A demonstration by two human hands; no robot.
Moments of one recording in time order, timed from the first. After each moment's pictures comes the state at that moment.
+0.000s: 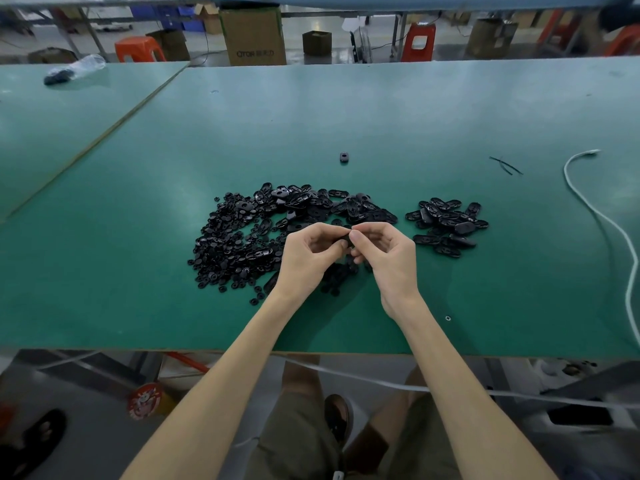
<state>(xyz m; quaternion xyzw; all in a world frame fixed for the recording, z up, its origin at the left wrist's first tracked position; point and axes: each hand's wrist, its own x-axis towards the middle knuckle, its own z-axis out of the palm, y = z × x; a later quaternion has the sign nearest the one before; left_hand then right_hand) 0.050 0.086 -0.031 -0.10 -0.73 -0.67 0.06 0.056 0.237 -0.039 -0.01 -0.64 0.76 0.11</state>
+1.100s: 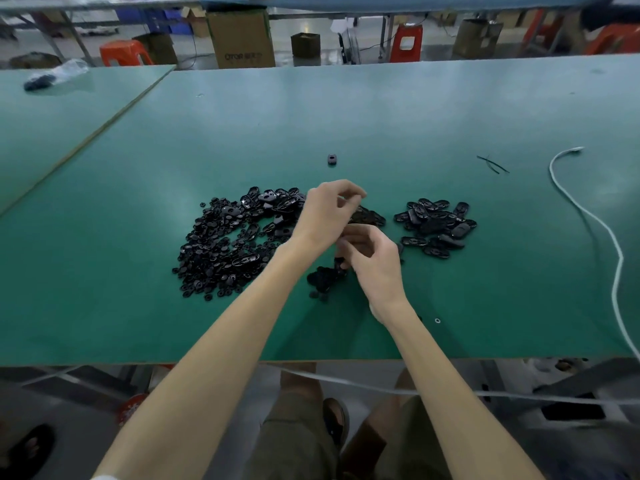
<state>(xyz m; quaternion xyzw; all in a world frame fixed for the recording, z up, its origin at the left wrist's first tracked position) -0.011 0.129 0.022 -0.13 -0.88 -0.45 0.08 0.055 0.233 -0.040 -0.03 -0.69 0.72 0.09</state>
